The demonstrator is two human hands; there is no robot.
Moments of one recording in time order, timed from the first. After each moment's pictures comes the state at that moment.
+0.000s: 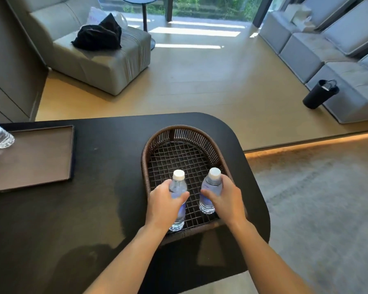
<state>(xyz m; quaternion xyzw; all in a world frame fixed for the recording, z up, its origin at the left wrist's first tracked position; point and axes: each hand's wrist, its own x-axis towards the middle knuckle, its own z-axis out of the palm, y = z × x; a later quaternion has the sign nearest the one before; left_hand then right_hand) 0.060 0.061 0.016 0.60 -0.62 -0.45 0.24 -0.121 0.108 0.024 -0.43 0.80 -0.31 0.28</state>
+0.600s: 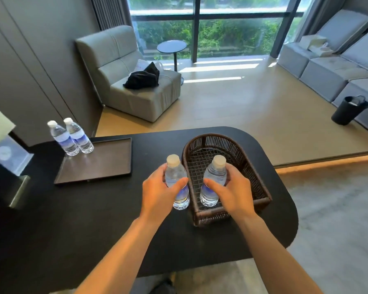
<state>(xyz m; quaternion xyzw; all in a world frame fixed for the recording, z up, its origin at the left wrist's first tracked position) 0.200 0.145 0.125 0.55 -0.60 -0.40 0.42 0.002 0.184 0.118 -0.50 0.70 -0.44 0.26</state>
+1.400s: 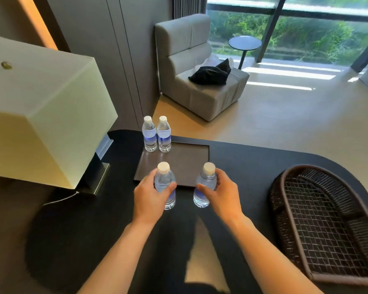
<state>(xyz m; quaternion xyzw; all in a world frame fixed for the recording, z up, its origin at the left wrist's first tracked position) 0.528 0.004 0.066 0.68 -0.54 -0.26 0.43 0.318 -0.013 0.075 -0.56 0.66 -0.34 0.36</state>
